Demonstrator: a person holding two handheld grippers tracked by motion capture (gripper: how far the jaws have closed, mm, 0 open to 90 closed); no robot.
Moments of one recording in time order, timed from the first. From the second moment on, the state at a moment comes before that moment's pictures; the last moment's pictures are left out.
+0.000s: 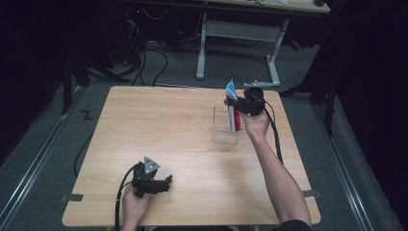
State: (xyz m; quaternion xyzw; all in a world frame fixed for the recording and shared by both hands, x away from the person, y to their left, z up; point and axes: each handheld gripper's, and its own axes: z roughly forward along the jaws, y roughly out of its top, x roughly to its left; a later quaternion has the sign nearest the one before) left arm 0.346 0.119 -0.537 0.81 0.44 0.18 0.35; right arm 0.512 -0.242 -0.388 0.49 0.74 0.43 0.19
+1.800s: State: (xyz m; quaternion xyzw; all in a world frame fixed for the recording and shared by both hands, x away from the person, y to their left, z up) left arm 0.345 0.119 -0.537 0.81 0.44 0.18 0.35; right arm 0.496 -0.269 -0.418 0.52 0.73 0.40 0.19
